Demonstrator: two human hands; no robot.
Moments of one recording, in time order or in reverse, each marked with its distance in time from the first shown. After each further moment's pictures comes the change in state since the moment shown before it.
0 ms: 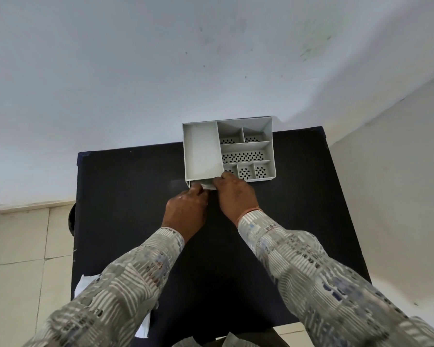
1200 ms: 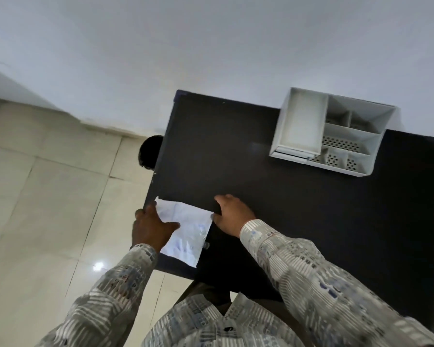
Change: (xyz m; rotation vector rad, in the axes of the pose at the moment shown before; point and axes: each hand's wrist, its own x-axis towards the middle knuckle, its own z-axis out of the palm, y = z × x) left_hand -0.248 -0.131 0.062 -0.646 -0.190 -1.212; right_hand -0.063 -0.155 0.122 0.207 -0.585 -0.185
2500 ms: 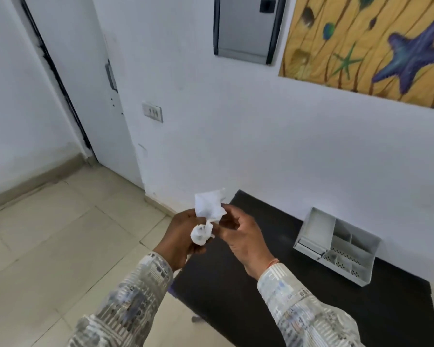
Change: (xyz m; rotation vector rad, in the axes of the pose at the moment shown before) left_hand -0.228 -0.058 -0.179 -1.206 -0.046 0.390; right_hand -0.250 -0.206 -0.037 0.678 0.280 -0.624
